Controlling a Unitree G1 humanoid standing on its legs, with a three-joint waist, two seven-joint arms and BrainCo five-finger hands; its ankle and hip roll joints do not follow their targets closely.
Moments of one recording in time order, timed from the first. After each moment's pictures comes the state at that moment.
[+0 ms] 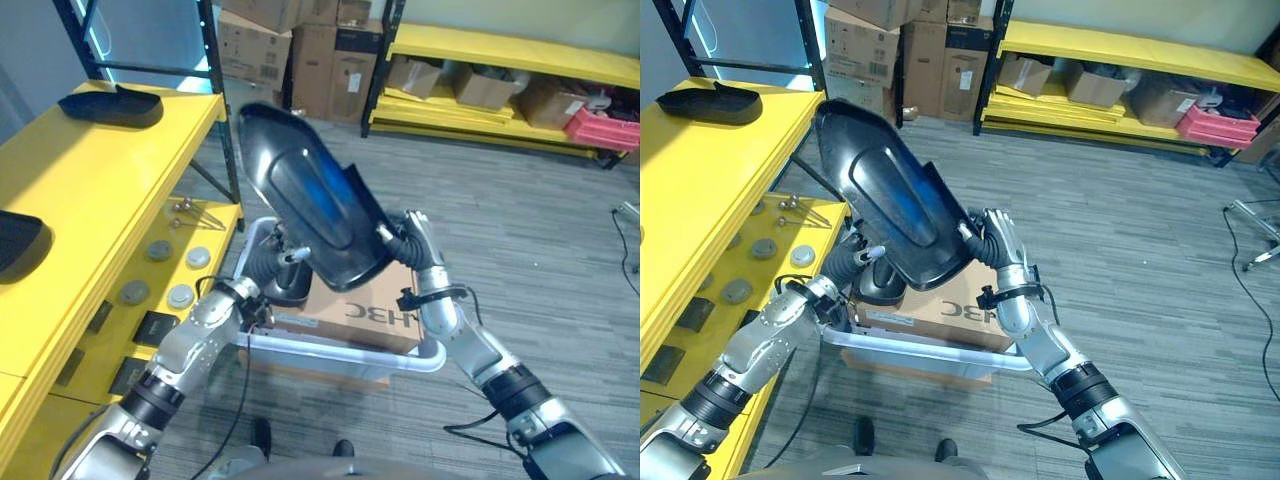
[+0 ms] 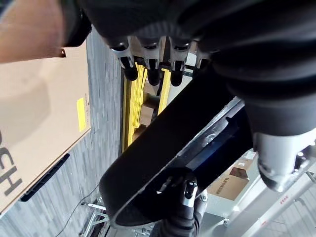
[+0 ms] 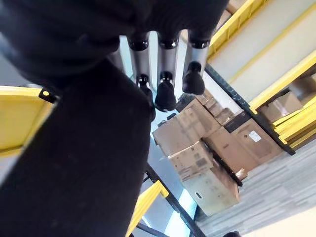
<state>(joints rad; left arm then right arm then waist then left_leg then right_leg) -0.26 0.44 -0.43 -0.03 -0.66 0.11 -0.08 -0.30 -0.57 0.42 0.12 -0.30 -0.22 -0.52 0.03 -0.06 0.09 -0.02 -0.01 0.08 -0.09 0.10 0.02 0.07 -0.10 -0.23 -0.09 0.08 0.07</state>
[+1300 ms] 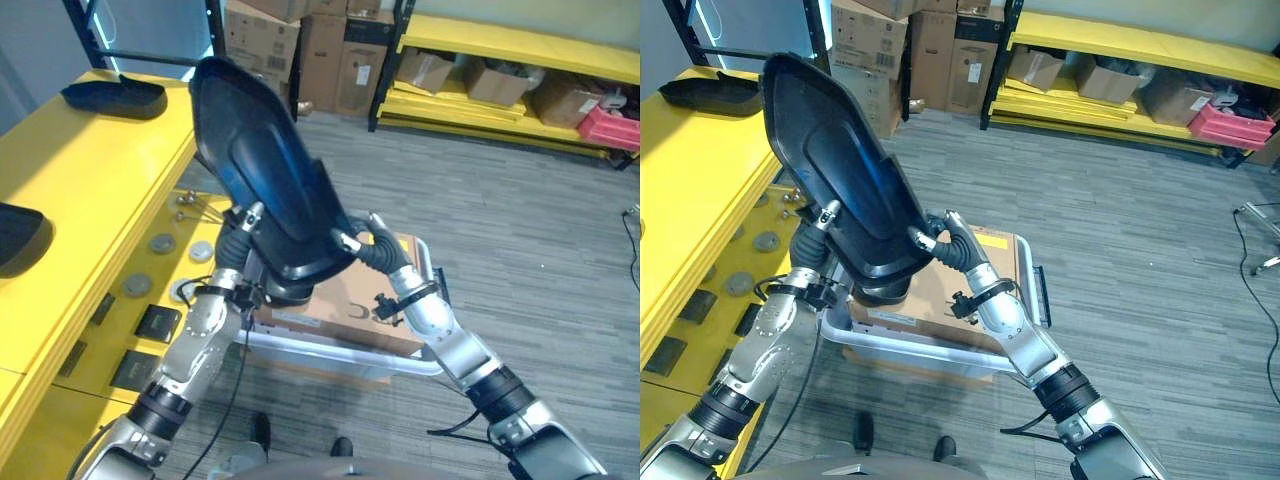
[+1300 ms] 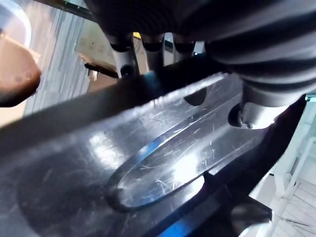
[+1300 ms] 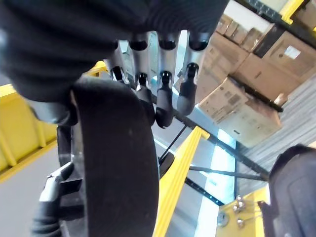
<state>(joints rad) -0.21 0.36 -0.35 -0.05 -0.60 -0.21 0.27 -0.30 -0.49 0.48 0.01 -0.07 -0.35 -0.19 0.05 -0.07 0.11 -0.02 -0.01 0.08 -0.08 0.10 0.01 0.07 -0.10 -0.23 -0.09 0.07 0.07</state>
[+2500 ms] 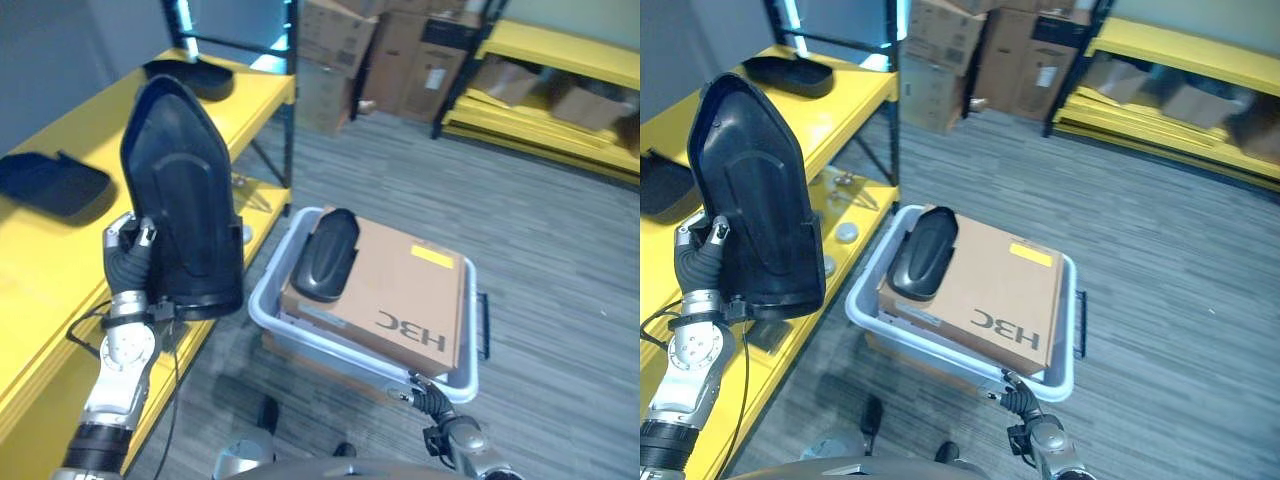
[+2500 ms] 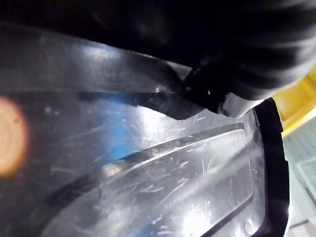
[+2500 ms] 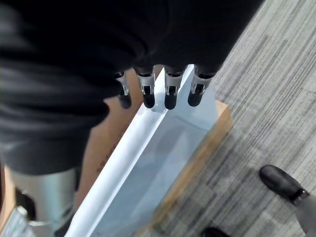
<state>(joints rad) 0.01 0.44 0.00 0.01 -0.26 -0.38 0.38 -0.01 -0.33 0.27 0.96 0.23 -0.23 0.05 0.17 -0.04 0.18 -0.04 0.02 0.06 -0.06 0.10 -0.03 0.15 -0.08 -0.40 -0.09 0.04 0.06</state>
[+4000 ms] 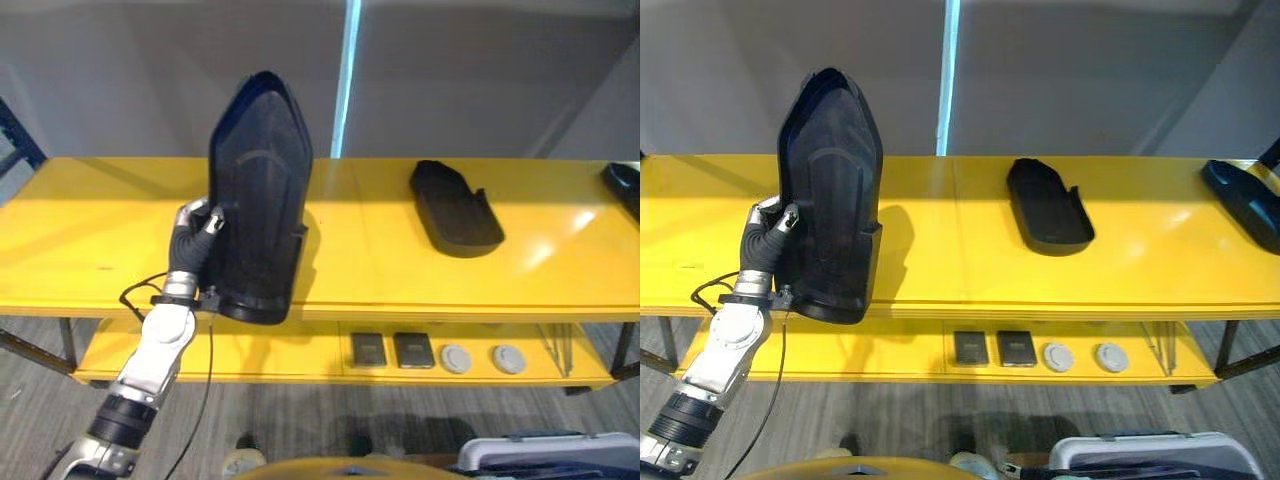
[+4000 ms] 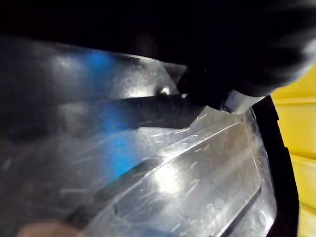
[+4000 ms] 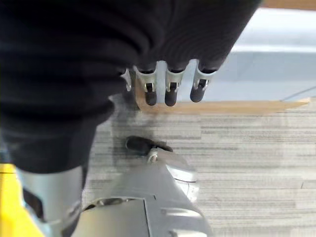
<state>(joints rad) -0.12 0.48 -0.21 -0.03 -0.19 -0.32 0.29 -0.04 -0.31 0.22 1.32 0.26 0.17 0.17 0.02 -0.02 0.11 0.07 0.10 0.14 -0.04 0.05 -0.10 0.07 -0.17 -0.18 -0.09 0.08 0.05</state>
